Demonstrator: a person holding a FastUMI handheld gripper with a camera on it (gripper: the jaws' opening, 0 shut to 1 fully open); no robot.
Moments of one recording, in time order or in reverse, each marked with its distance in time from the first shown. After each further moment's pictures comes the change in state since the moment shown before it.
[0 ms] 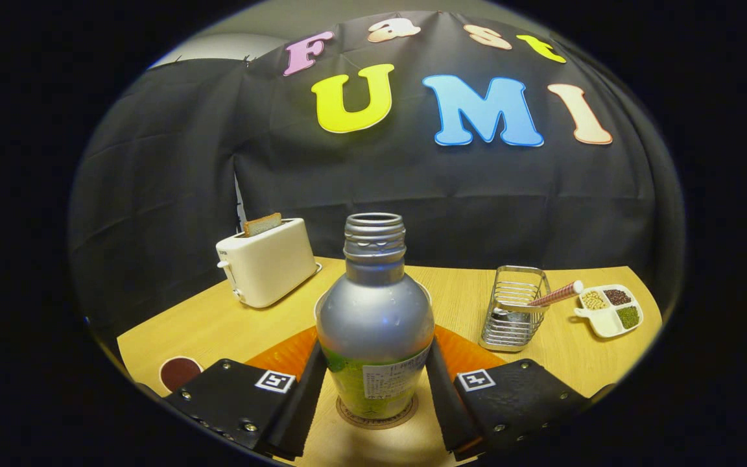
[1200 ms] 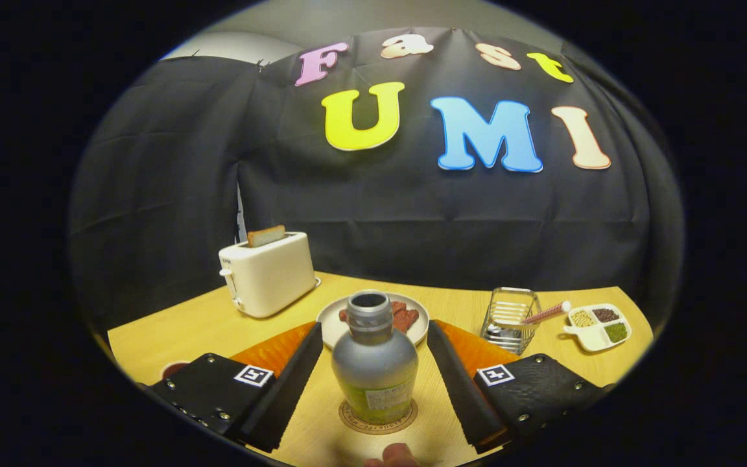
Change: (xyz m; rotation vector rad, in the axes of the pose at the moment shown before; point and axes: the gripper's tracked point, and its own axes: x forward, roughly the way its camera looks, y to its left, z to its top) arm -0.037 0.011 0.049 -0.046 -0.136 -0.056
